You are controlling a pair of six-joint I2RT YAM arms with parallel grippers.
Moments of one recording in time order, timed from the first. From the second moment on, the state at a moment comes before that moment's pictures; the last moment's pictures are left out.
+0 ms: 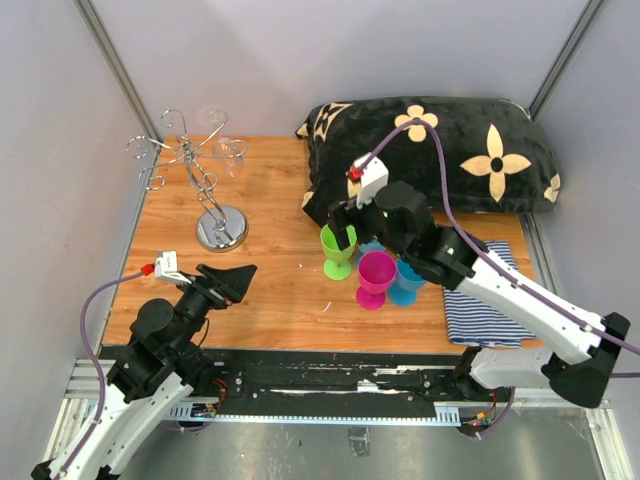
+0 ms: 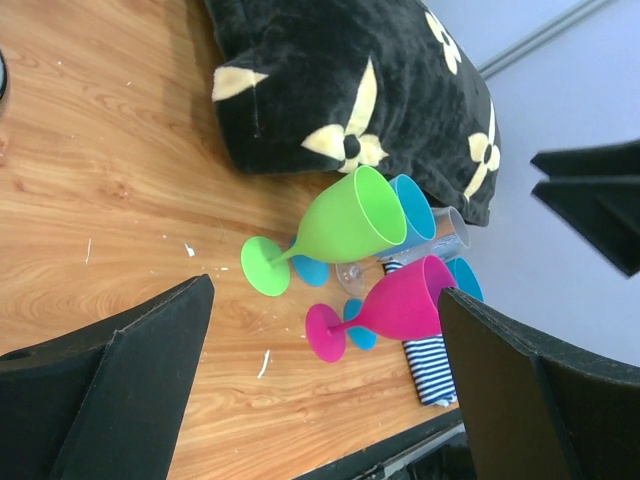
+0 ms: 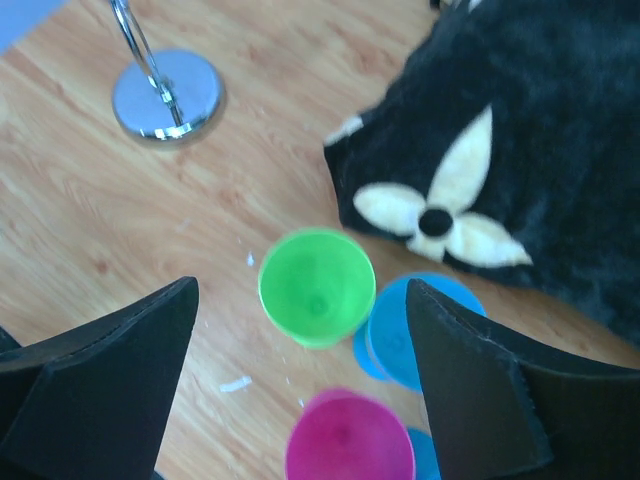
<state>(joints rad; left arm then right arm) -0.62 0.04 0.42 -0.40 -0.25 -0.84 0.95 1.17 1.24 -0.45 0.32 0.10</state>
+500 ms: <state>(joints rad) -0.62 0.04 0.41 -0.45 -0.28 -0.89 0.86 1.63 1.67 -0.24 0.02 0.14</state>
